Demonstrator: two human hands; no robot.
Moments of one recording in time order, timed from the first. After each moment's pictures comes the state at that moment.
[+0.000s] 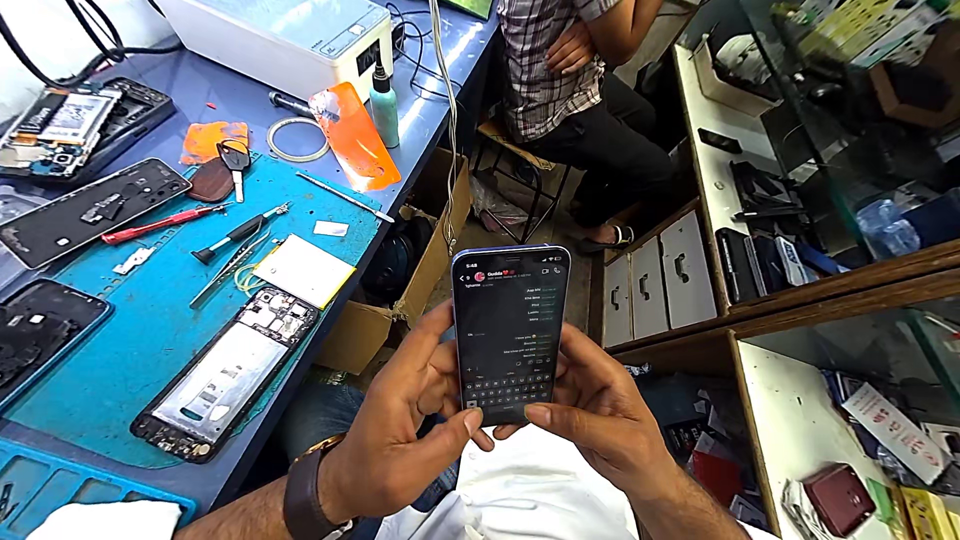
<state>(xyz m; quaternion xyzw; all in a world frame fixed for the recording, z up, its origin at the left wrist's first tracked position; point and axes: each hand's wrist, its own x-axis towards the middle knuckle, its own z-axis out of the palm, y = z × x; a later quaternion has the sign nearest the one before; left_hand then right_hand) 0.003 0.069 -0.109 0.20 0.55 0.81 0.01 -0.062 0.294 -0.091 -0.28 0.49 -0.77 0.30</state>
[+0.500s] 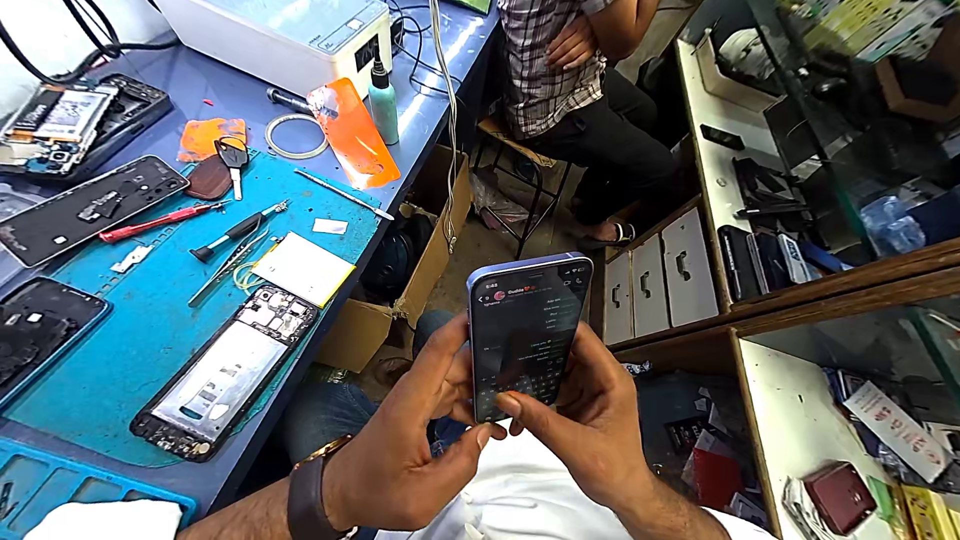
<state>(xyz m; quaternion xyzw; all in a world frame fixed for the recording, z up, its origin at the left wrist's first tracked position) 0.005 0.075 -0.109 0.24 0.63 0.73 -0.02 -0.044 0.271 -0.091 -0.24 0.62 -0.74 0.11</state>
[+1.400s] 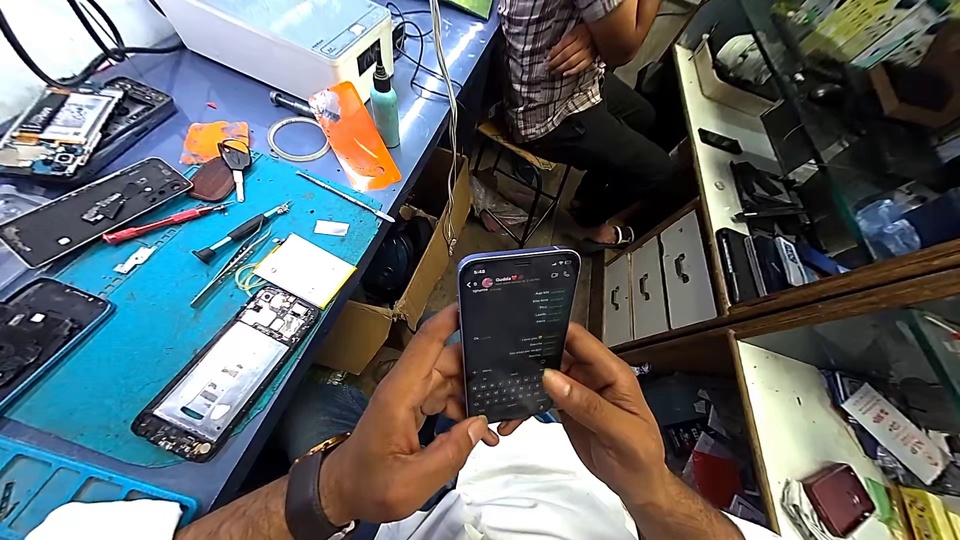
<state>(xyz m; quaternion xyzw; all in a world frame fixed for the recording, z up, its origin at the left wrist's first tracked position) 0.005 0.070 -0.110 0.22 0.58 0.78 -0.01 -0.058 0.287 -0.091 -0.27 0.53 -0.77 0.22</state>
